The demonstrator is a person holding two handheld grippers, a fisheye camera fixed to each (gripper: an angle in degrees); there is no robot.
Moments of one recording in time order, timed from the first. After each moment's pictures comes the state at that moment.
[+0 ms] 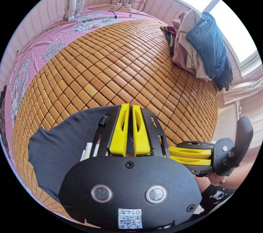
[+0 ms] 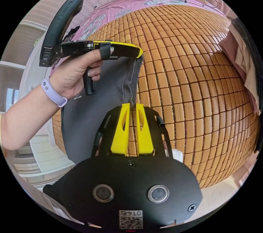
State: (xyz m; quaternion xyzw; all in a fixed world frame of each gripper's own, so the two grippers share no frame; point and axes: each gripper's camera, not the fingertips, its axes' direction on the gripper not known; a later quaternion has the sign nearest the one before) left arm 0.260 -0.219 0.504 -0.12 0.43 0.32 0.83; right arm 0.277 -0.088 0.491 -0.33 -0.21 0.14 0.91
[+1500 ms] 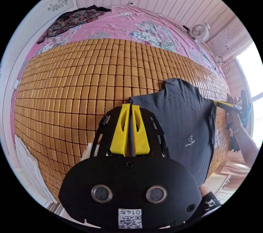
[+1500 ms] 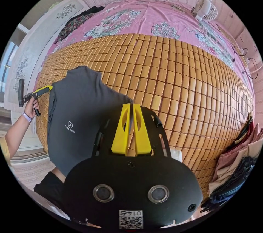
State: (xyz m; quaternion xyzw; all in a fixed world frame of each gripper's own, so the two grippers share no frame) left arm -0.202 -0.277 0.577 -0.16 0.28 -0.01 0.95; right arm 0.248 -0.217 0.582 -0.32 -0.19 -0.05 0.93
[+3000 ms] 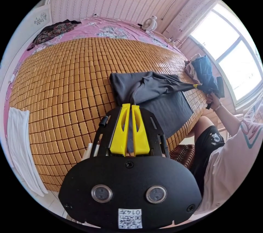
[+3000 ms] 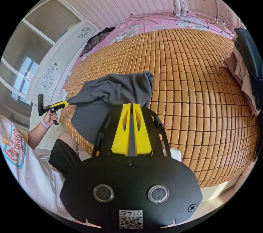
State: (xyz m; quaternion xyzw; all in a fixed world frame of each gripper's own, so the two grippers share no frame) left arm -0.398 -0.013 0.323 -0.07 0.41 0.09 0.90; right arm 0.287 0.029 0.380 -0.19 -0.29 0.05 0.94
